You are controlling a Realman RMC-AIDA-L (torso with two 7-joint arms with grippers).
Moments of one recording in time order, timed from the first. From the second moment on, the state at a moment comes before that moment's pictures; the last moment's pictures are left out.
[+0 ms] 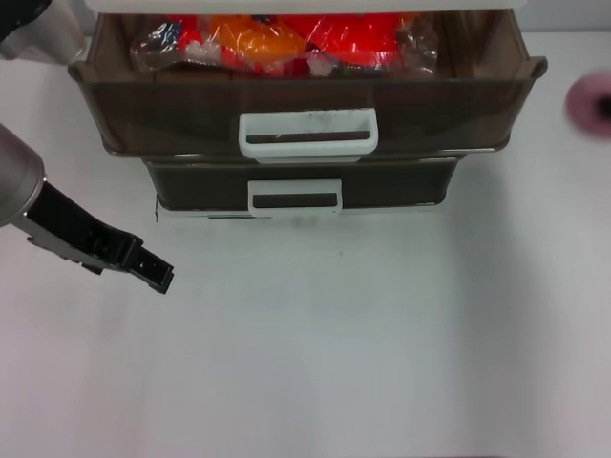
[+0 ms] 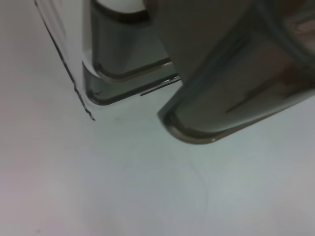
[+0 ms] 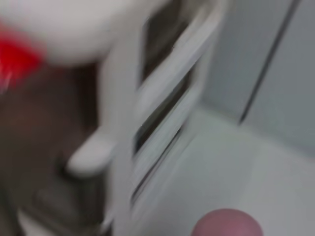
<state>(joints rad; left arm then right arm) -0.52 -2.05 1.37 1.63 -0.54 -1.87 0.13 0.37 2.06 -0.98 -1.51 0.65 1.39 -0.89</state>
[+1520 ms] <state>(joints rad) -0.54 -2.05 1.37 1.62 -0.55 -1.87 0.14 0.63 2.06 -1.04 -1.38 1.30 1.58 -1.04</state>
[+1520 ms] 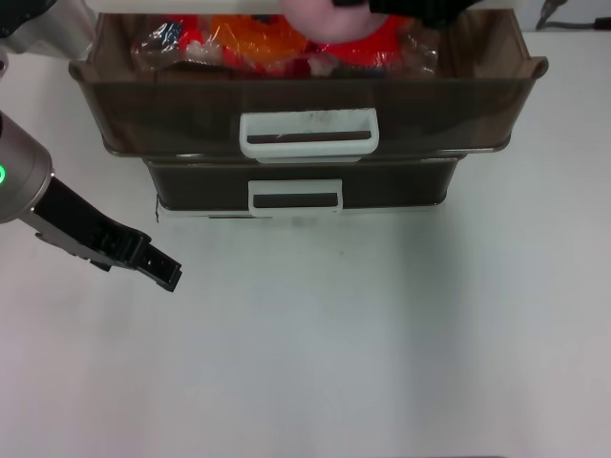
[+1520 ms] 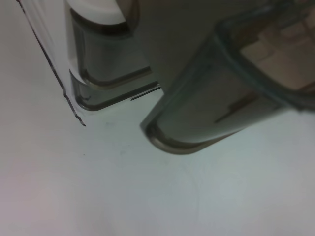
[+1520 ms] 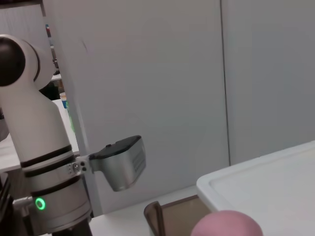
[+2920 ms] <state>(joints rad) -0.54 -2.05 1.37 1.64 -0.55 -1.87 0.14 0.60 2.06 -1.02 -1.38 1.31 1.54 -1.08</state>
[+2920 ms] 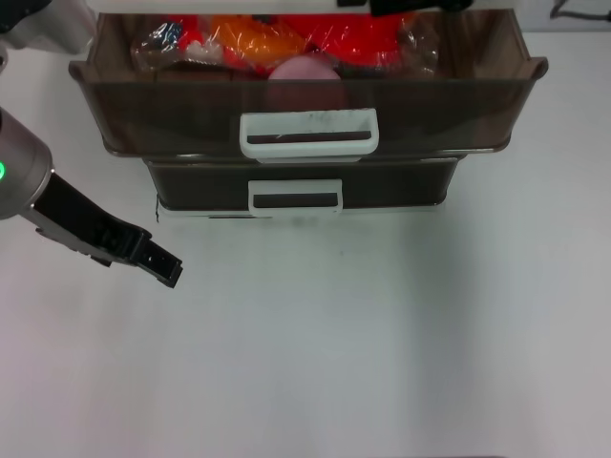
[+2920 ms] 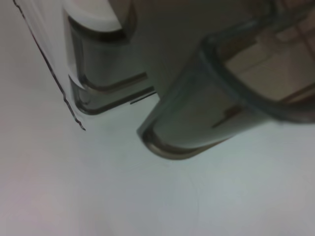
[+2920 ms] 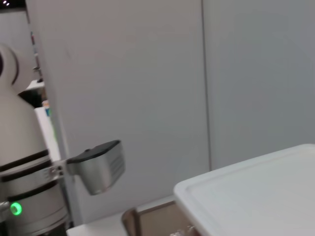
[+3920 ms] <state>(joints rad) -0.51 -2.05 1.37 1.69 -0.59 -1.88 0.19 0.47 1.94 -0.81 -1.25 0.68 1.61 -1.16</state>
